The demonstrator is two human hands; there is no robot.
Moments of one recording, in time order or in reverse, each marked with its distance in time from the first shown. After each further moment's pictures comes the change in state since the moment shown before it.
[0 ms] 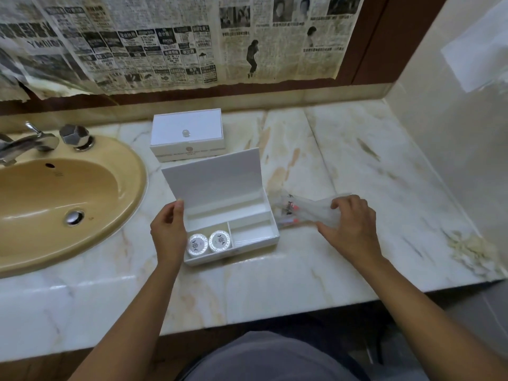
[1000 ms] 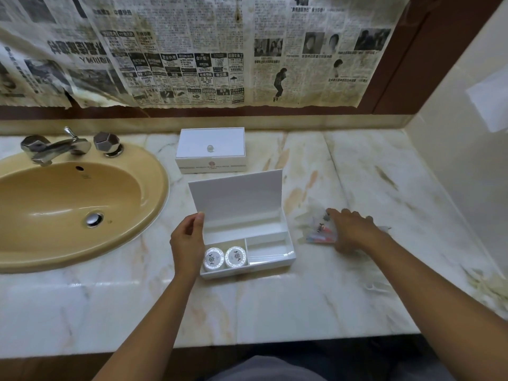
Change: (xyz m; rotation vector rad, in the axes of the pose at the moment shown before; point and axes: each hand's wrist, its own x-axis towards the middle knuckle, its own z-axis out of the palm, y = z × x) left_hand 0.003 -0.004 -0.001 -0.066 -0.009 -0.026; right_hand 0.079 -0.026 -0.001 -0.413 -0.799 0.018
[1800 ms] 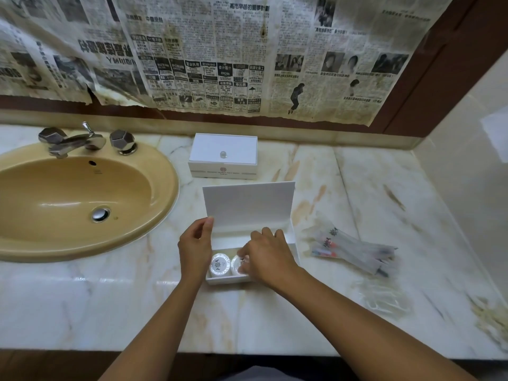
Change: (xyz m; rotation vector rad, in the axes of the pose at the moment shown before) left_hand 0.001 0.000 0.000 -0.004 0.022 -0.014; right_hand -0.058 -0.176 -0.005 0.065 0.296 -0.511
